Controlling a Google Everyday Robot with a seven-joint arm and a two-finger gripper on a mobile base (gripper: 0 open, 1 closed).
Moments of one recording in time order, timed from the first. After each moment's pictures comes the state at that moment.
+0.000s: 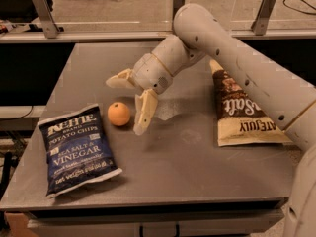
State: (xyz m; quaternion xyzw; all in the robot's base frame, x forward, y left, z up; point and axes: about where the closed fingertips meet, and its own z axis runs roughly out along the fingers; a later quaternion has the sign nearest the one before) arm 0.513 0.092 0.853 -0.75 0.47 0.40 0.24
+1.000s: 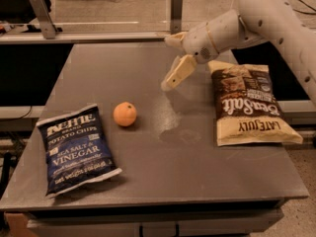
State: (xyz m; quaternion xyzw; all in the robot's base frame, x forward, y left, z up) arm 0.638 -0.020 0.900 -0.62 0.63 0.27 0.39
